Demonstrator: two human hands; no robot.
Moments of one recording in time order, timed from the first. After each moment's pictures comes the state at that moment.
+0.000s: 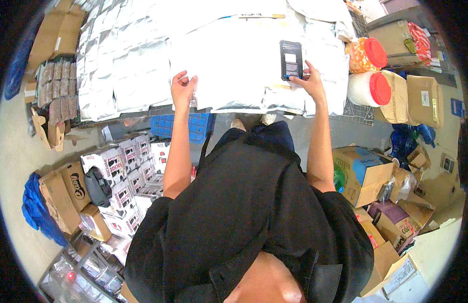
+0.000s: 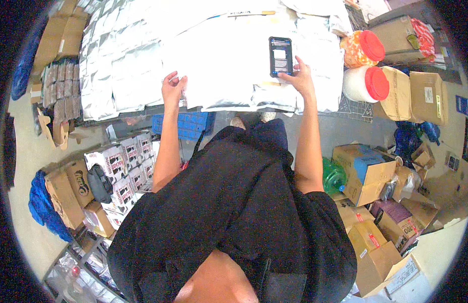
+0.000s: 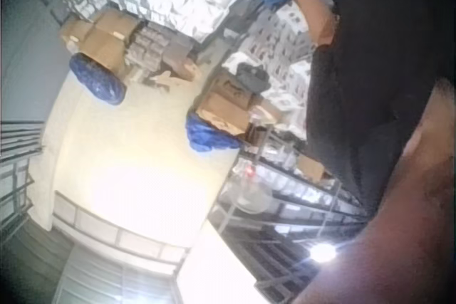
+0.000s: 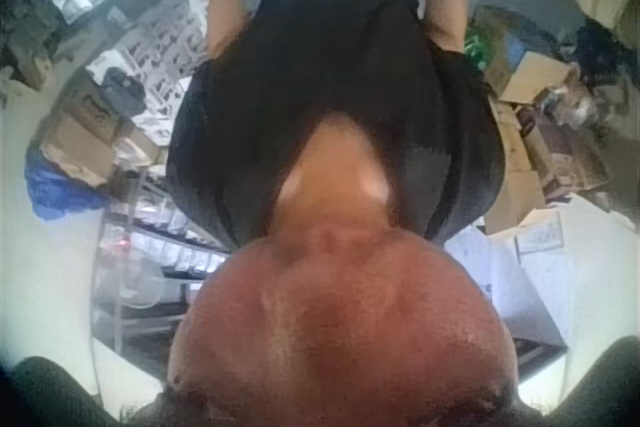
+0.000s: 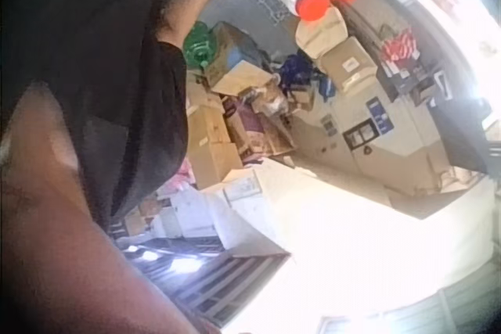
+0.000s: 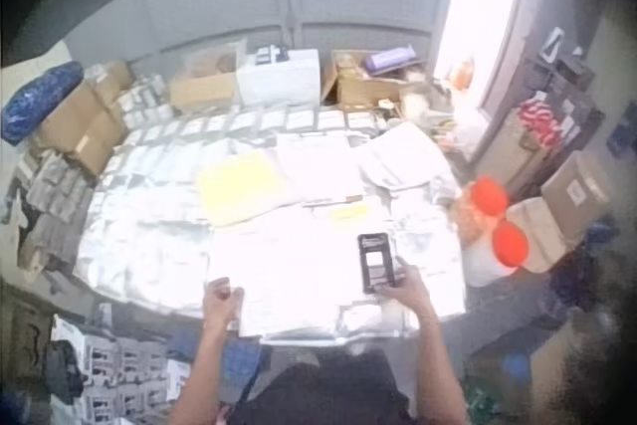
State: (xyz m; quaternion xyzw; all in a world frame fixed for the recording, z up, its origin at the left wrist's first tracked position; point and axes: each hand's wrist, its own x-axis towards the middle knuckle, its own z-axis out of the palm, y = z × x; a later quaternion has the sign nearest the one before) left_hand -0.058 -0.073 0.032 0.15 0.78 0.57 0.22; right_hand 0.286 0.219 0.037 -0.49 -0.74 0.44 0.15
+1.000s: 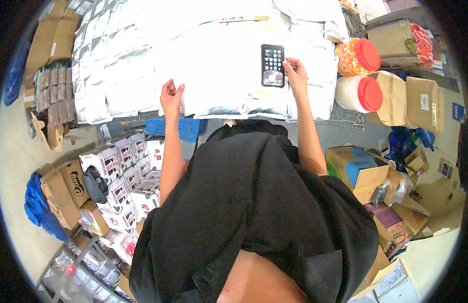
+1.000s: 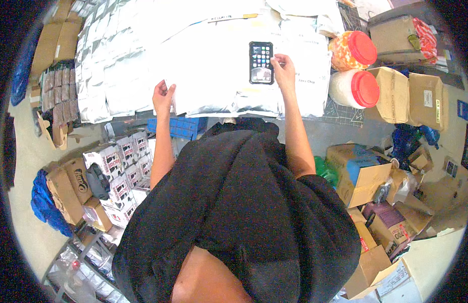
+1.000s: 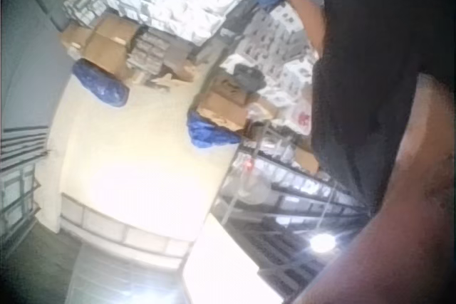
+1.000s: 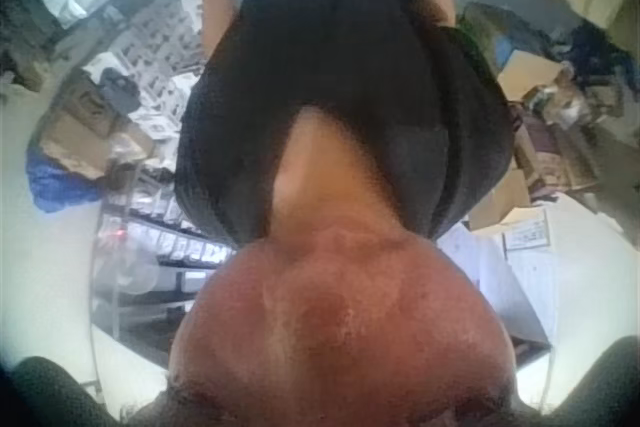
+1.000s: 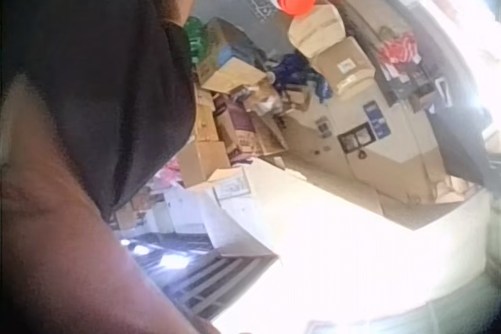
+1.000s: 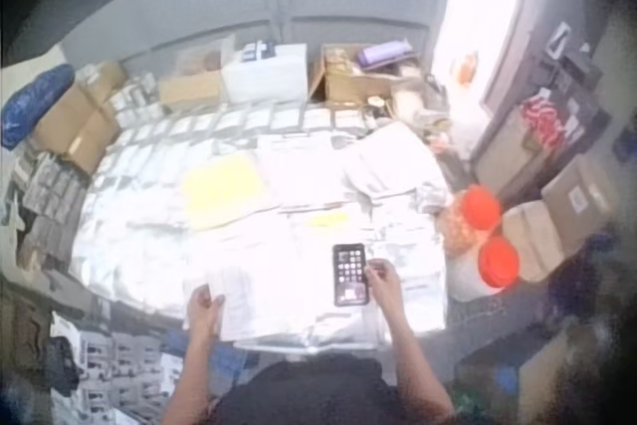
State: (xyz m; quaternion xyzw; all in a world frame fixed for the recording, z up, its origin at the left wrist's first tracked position) left_hand -0.031 -0.060 0.030 0.14 0.80 0.56 0.18; right_hand 0.265 0.248 0.022 -0.50 -0.62 0.53 0.30
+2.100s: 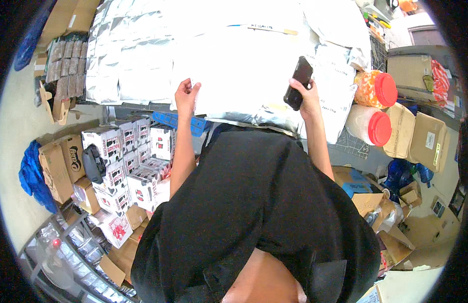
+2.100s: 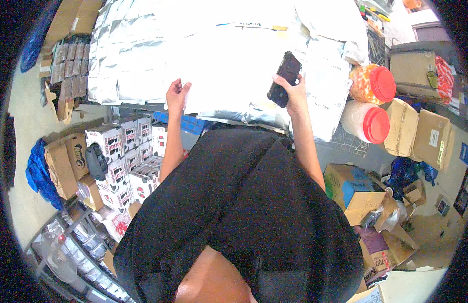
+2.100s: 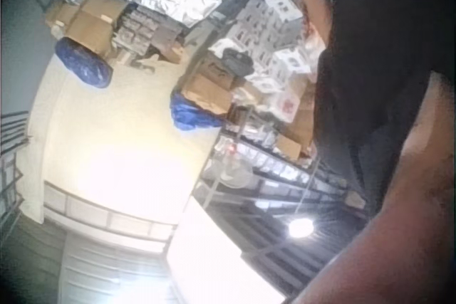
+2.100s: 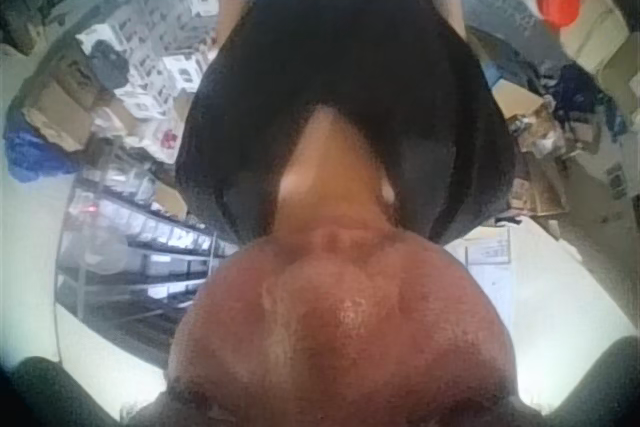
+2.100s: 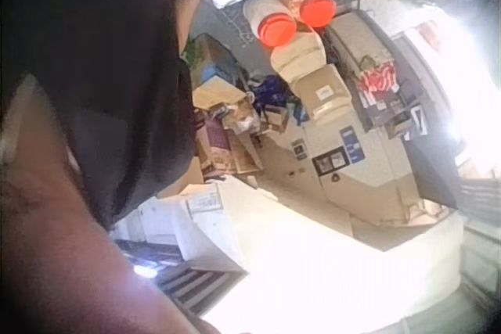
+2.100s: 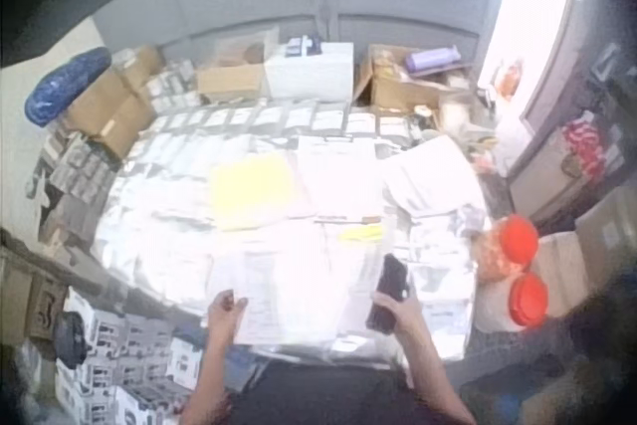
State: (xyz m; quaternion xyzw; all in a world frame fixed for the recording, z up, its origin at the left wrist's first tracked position) left_hand -0.032 -0.055 0.016 0.11 0.79 0.58 0.17; right_hand 0.237 0.222 0.102 -0.47 -0.43 0.74 0.24
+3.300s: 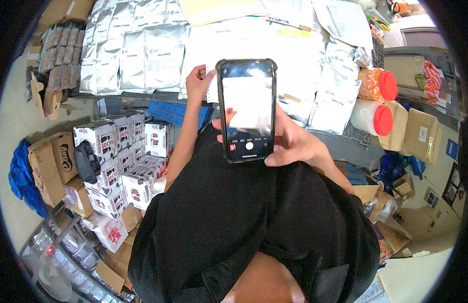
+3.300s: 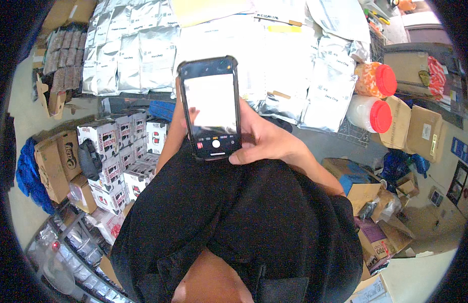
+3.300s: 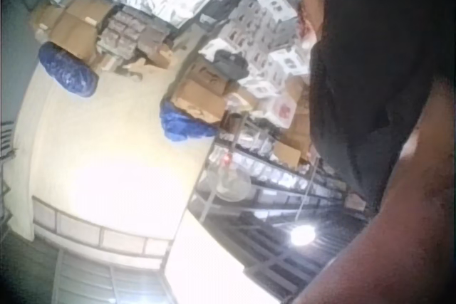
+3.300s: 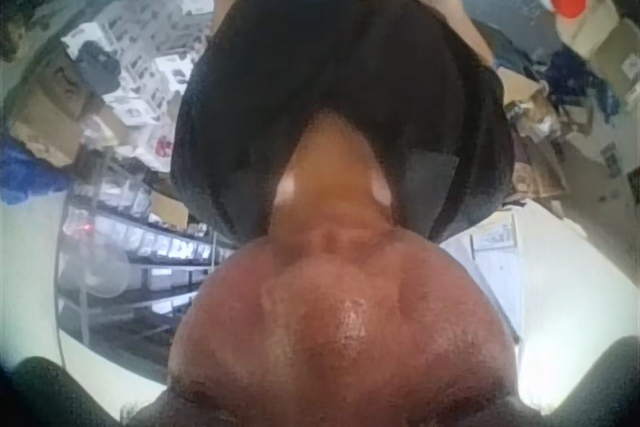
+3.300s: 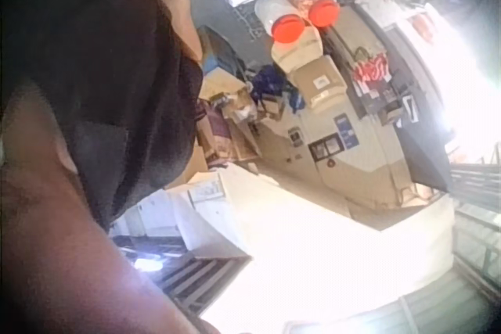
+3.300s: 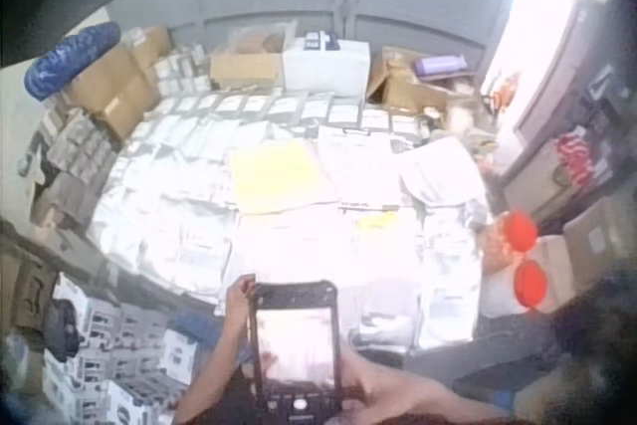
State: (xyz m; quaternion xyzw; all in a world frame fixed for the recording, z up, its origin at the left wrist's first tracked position) left_hand -0.044 -0.072 0.012 0.07 0.67 0.68 0.29; right_hand 0.199 0.063 0.284 -0.01 -0.30 0.95 -0.10
